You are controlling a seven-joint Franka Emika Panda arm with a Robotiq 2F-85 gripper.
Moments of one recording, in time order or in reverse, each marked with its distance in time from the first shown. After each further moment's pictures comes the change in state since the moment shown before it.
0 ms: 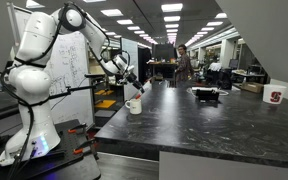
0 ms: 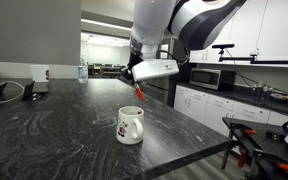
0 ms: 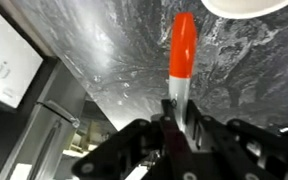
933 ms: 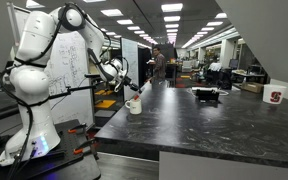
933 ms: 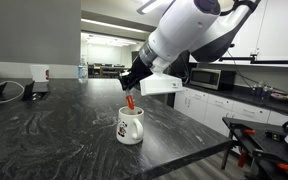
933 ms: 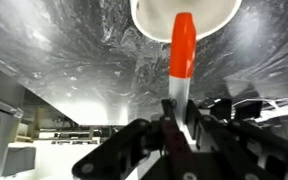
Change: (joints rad) arm -0.068 -0.015 0.099 -0.114 -0.456 0.187 0.394
